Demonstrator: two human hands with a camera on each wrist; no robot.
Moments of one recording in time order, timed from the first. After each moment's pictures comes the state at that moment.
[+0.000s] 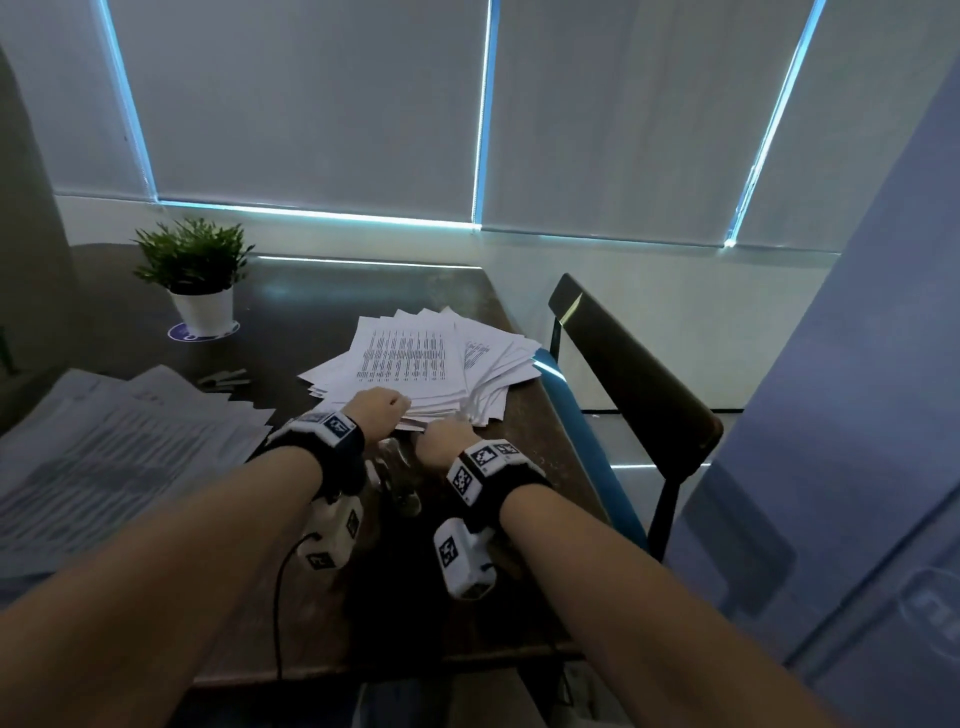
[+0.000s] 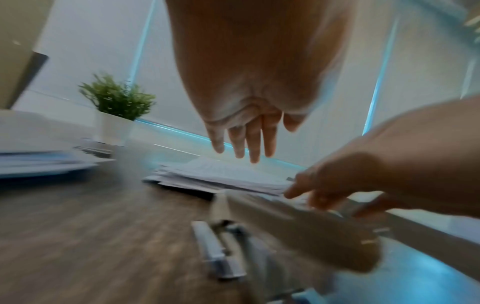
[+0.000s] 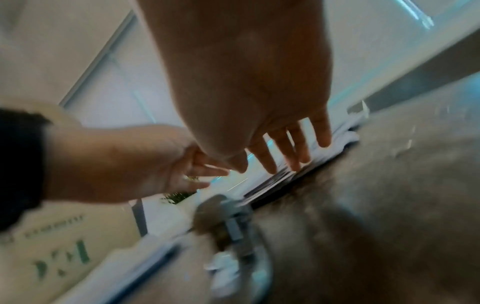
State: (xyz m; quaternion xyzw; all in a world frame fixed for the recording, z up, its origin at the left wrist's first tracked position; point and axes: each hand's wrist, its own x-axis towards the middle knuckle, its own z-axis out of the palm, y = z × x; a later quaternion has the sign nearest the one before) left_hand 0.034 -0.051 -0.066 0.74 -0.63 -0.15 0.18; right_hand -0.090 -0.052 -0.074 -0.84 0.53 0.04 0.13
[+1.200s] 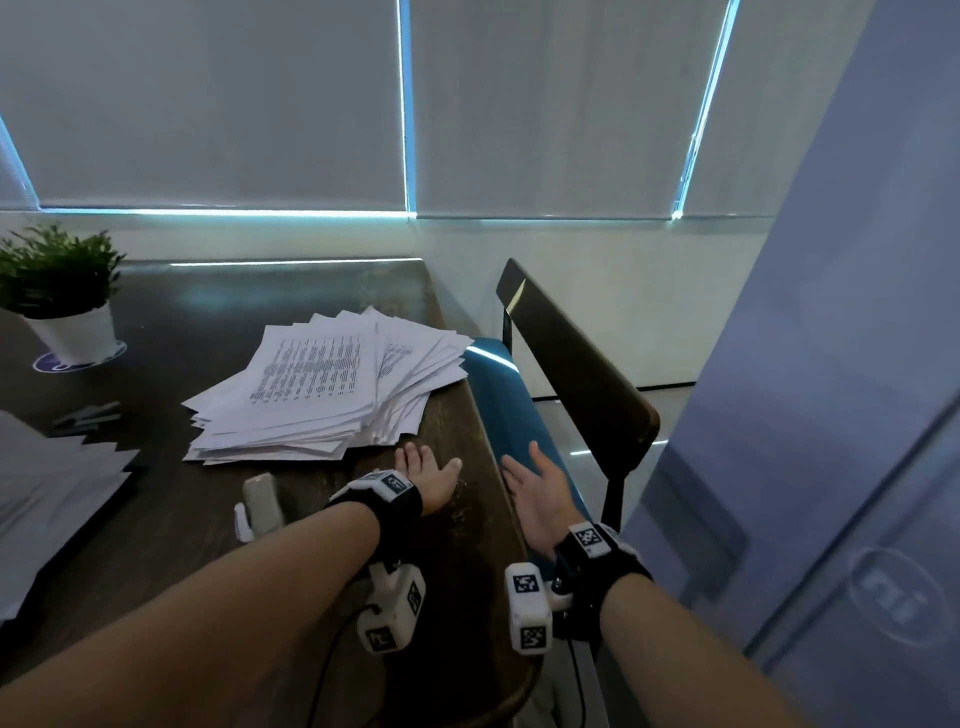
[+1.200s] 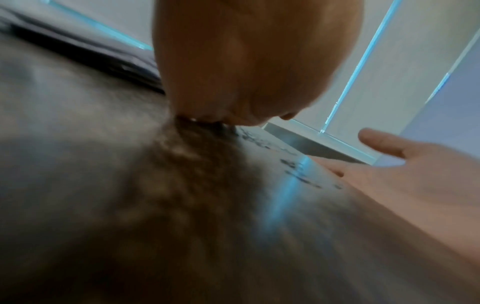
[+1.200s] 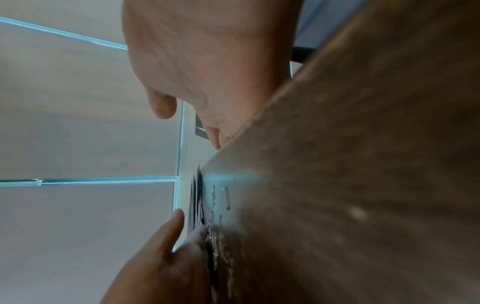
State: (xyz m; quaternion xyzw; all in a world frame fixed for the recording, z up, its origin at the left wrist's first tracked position) left_hand -0.147 -0.112 -0.137 0.77 -0.57 -0.28 0.08; right_hand -0.306 -0.115 -0.156 -0.26 0.40 -0.42 0.77
